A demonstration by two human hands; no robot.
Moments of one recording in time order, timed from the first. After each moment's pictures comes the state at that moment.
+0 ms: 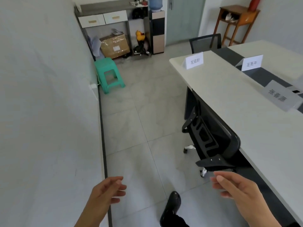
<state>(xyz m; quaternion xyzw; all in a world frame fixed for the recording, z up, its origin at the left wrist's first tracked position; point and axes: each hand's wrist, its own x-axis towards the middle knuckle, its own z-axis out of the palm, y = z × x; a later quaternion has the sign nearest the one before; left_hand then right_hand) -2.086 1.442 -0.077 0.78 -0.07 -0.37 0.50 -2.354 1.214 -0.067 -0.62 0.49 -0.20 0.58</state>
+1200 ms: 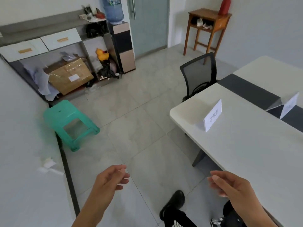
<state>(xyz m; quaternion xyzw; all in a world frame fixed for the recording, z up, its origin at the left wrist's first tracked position) -1.501 0.871 -0.060 0.75 -0.23 -0.42 0.46 -1.823 0.745 -0.088 -0.53 0.58 -0.27 0.56</state>
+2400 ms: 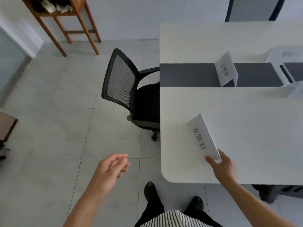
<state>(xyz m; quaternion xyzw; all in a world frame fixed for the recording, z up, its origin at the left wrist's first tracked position) -1.335 0.253 -0.087 0.57 -0.56 -0.59 0.14 -1.656 0.419 -0.199 -0.18 0.91 -0.26 0.26</state>
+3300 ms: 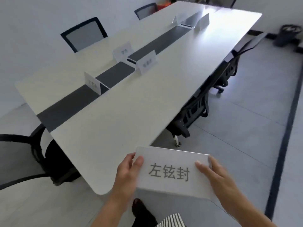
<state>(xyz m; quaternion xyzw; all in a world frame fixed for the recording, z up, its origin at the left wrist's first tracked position) -1.500 0.469 -0.050 0.24 -0.67 -0.70 -0.04 -1.528 0.701 -0.050 0.12 0.67 -0.69 0.22</state>
